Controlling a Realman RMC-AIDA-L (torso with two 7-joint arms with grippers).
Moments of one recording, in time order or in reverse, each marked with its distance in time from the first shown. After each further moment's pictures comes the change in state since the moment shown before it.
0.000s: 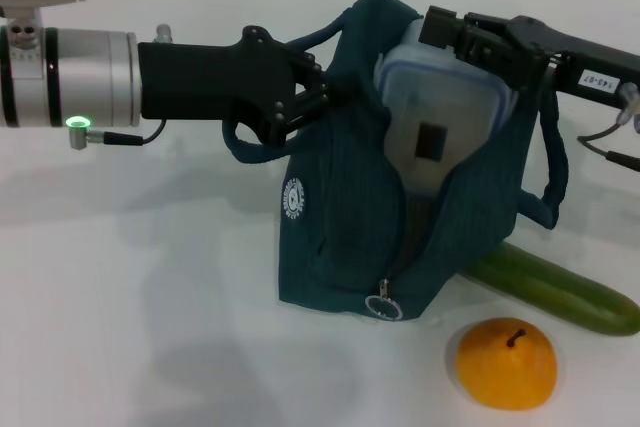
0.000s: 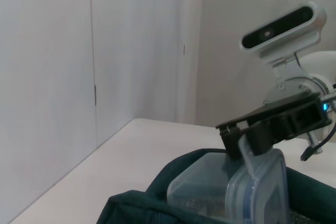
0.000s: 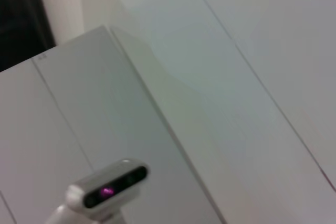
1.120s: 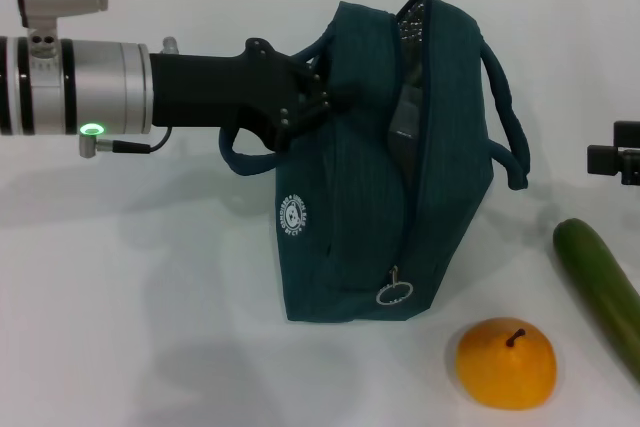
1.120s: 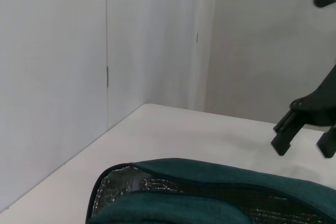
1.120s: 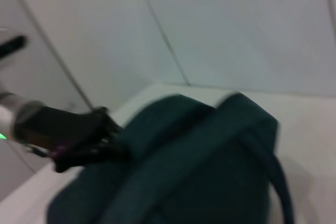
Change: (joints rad) left arm -0.004 0.000 0.027 -0.042 0.011 -0.063 -0.006; right arm -0.437 0.079 0.508 -0.996 -0.954 -0.102 0.727
